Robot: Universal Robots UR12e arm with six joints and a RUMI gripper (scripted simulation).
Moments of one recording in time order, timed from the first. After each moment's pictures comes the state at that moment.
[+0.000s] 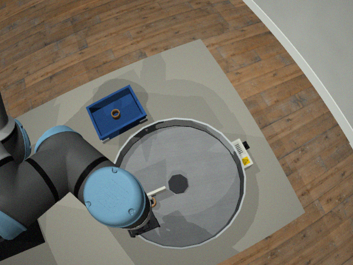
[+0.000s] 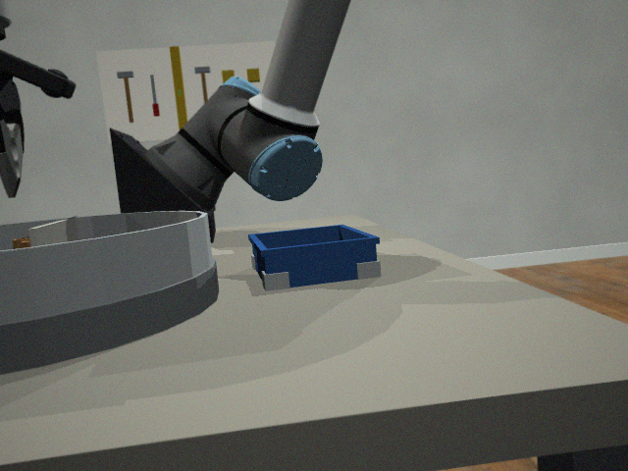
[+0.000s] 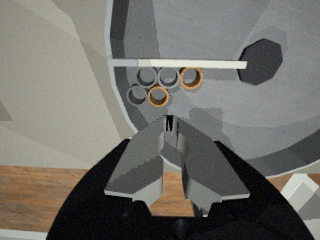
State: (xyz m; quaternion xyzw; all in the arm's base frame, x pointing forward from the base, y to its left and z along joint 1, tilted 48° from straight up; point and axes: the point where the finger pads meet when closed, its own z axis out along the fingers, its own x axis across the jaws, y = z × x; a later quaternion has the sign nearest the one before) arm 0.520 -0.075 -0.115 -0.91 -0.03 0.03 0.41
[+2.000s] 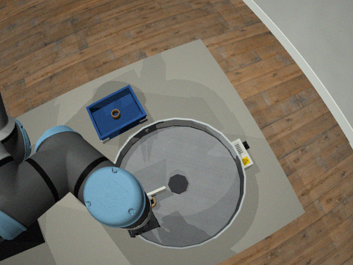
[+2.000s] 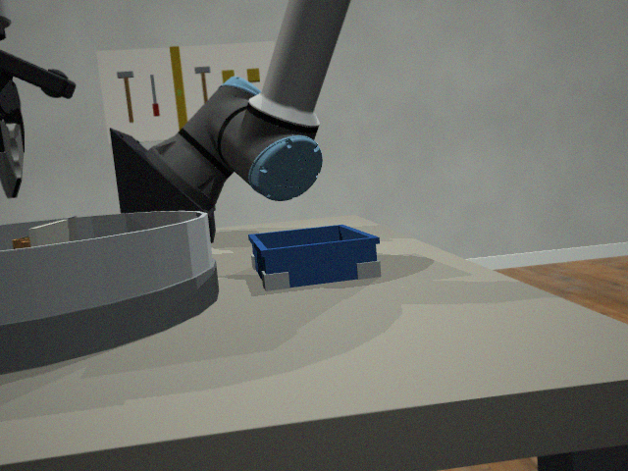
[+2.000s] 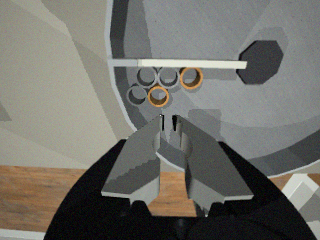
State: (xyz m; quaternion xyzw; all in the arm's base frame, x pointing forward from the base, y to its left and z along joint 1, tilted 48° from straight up) arm 0.520 -0.075 -0.115 -0.91 -0.03 0.03 0.41
